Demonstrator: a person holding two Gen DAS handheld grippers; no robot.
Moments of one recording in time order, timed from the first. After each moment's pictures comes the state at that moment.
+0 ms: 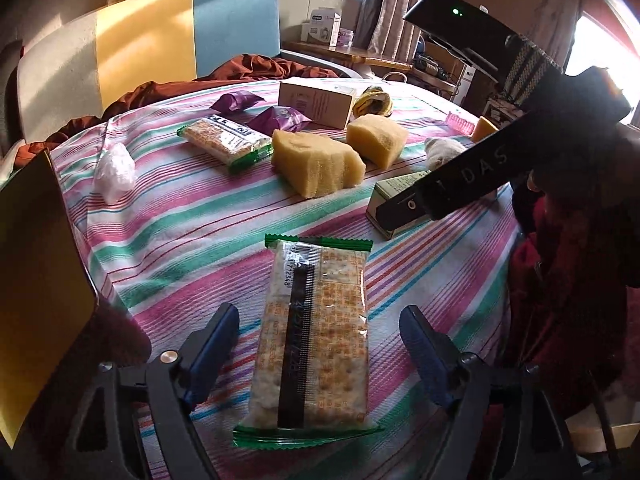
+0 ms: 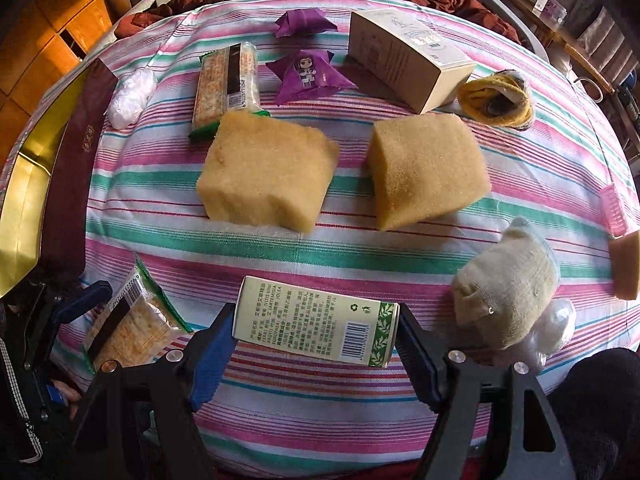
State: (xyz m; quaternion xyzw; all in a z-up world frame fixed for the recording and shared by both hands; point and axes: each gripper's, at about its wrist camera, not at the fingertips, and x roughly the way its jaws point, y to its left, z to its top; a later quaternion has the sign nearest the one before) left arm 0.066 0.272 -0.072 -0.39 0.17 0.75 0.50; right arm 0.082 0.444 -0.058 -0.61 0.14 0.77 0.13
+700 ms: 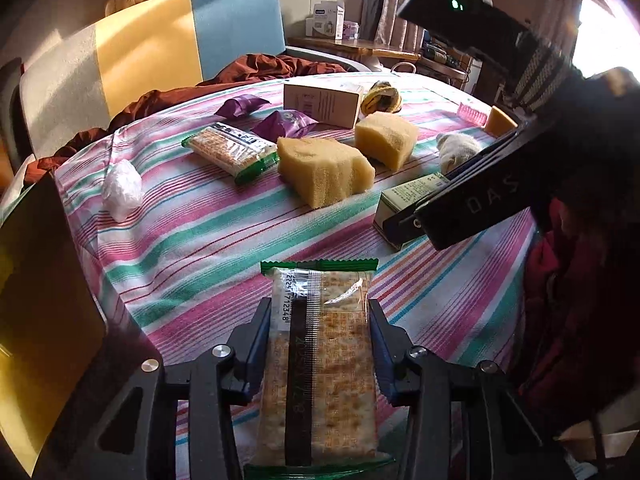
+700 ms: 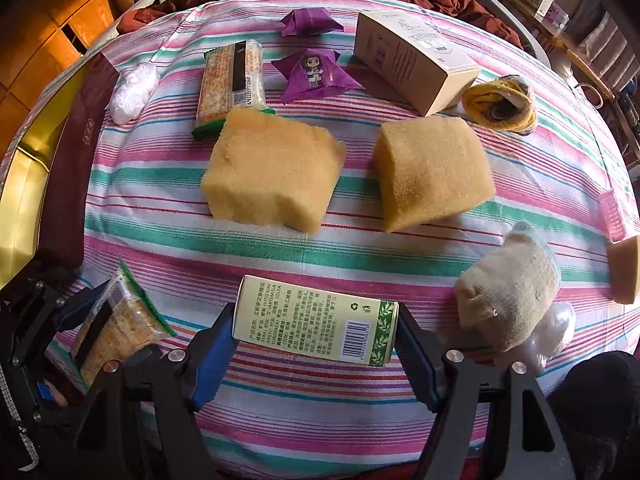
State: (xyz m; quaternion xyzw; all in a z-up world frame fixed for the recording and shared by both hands) left arm 0.064 0.281 -0.061 -0.39 0.19 0.76 0.48; right arm 0.081 0.431 -0.058 -0.62 0.12 0.77 0.13
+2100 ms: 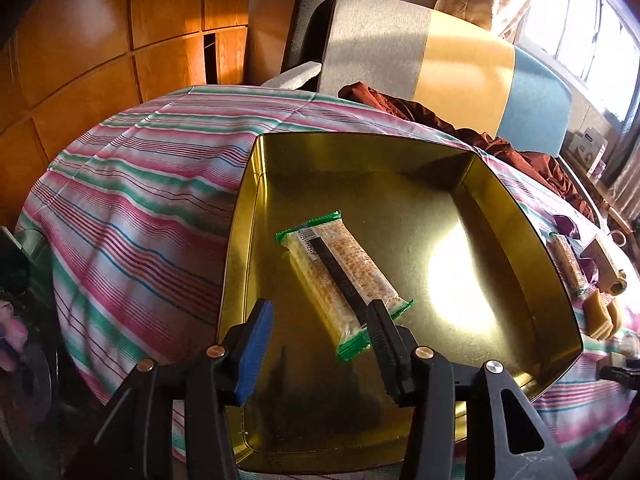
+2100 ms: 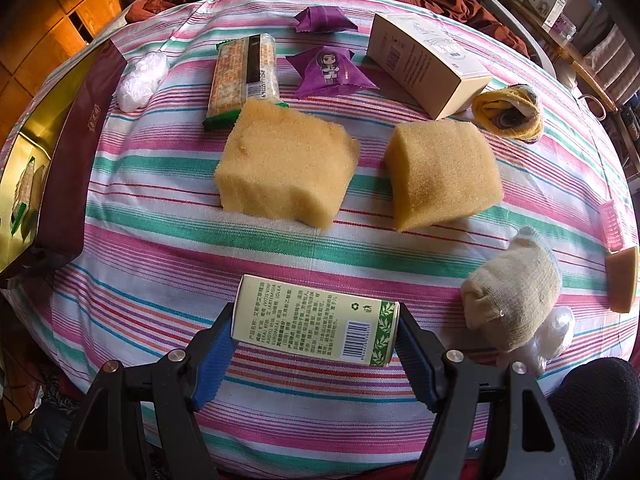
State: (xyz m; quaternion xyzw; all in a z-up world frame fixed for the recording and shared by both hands) left arm -0.055 0.028 -0.043 -0.43 -0.01 0.90 0.09; right arm 0.087 0.427 -0.063 -0.62 0.10 0.77 0.12
